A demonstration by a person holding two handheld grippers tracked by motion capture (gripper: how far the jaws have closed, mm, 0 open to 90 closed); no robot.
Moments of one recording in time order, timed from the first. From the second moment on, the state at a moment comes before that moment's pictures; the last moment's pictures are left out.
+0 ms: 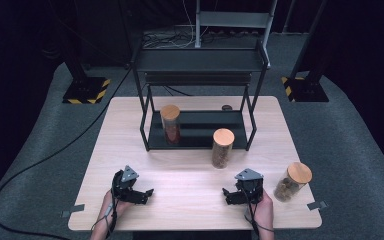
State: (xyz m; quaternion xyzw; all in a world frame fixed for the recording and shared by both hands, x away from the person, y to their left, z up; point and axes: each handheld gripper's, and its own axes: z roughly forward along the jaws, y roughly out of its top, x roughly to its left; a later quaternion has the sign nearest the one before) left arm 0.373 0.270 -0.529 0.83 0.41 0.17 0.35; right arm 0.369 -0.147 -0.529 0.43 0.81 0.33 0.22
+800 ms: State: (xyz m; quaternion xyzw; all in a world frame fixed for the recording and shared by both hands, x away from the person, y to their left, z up) left arm 0.373 0.269 -0.530 0.83 0.42 0.17 0.34; right arm 0.368 -0.145 -0.528 0.43 0.81 0.33 0.23
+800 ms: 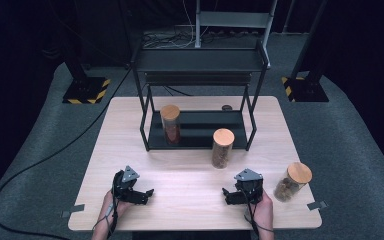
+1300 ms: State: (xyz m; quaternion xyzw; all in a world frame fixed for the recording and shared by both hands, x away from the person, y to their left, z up) left arm 0.374 0.268 -0.530 0.82 0.42 0.17 0.34; right arm 0.389 -0.126 -0.509 0.40 0.81 0.34 0.27
